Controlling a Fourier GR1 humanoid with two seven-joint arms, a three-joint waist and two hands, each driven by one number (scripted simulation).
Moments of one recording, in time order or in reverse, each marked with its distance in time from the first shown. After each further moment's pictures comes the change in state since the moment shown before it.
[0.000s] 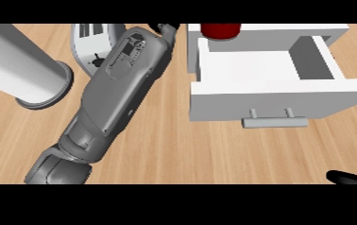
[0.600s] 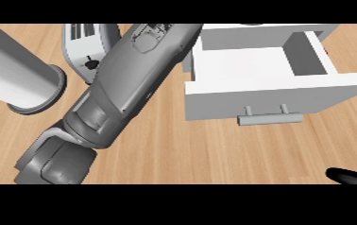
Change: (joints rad) left arm -0.260 -0.001 -0.087 0.268 0.114 0.090 0.008; right arm -0.036 -0.013 0.004 0.009 -0.012 0.002 0.008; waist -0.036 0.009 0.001
